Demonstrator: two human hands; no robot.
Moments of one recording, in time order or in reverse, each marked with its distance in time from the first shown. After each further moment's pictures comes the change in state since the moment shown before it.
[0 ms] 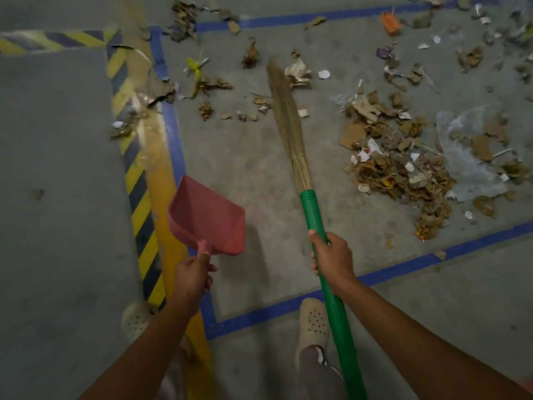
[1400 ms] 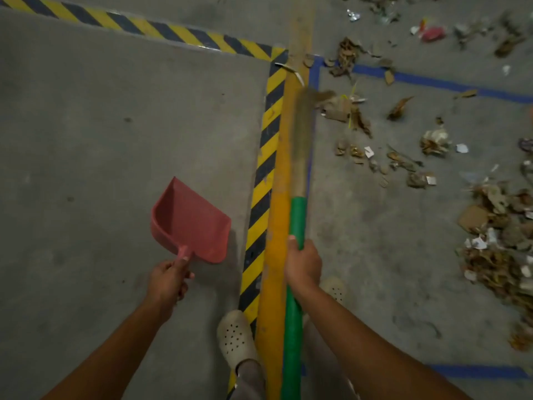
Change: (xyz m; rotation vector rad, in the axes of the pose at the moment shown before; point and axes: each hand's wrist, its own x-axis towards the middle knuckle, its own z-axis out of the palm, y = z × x) left_hand 0.139 0.012 -0.397 -0.219 0.247 -0.077; right_hand -0.102 -0.174 0.426 -0.379 -0.056 -0.103
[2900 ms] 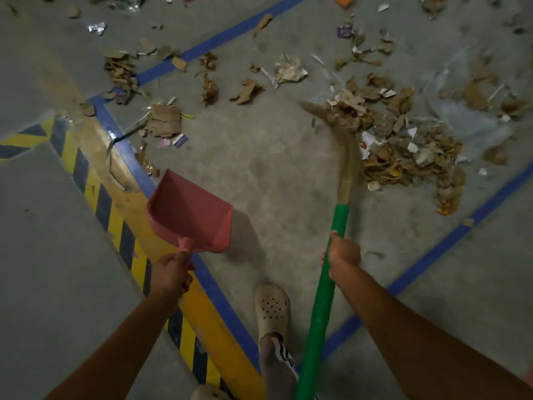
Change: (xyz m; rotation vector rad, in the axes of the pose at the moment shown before) left_hand -0.072 0.136 0.395 0.572 -0.327 0.200; right_hand 0.221 0.231 -0.281 0.752 0.380 0.809
